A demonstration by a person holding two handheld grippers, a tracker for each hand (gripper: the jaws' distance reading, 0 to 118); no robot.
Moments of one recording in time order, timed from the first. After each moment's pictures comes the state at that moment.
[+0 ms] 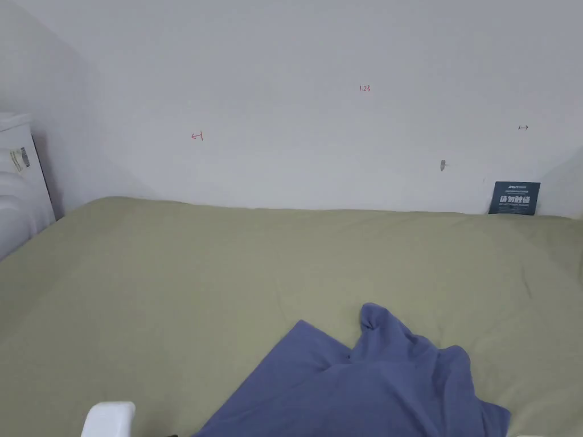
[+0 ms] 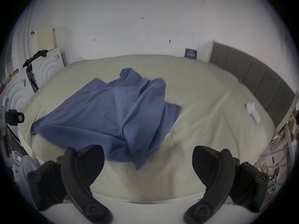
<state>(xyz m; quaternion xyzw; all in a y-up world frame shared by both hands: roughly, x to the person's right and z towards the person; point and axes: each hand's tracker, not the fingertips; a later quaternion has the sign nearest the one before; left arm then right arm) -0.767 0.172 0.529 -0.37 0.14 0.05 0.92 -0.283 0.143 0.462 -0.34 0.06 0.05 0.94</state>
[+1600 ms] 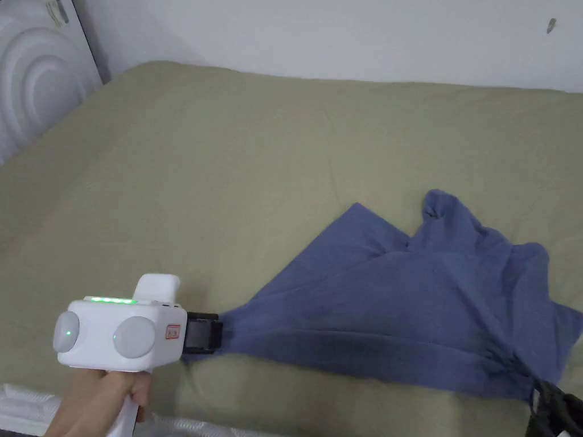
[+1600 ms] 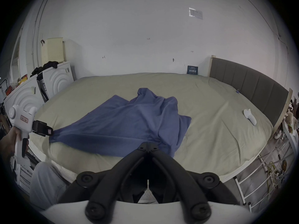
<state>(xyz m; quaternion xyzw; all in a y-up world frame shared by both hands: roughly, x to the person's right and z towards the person) -0.797 0.126 0.480 -0.49 0.12 0.07 0.86 -0.349 0.178 0.524 -0.27 0.09 0.02 0.96</state>
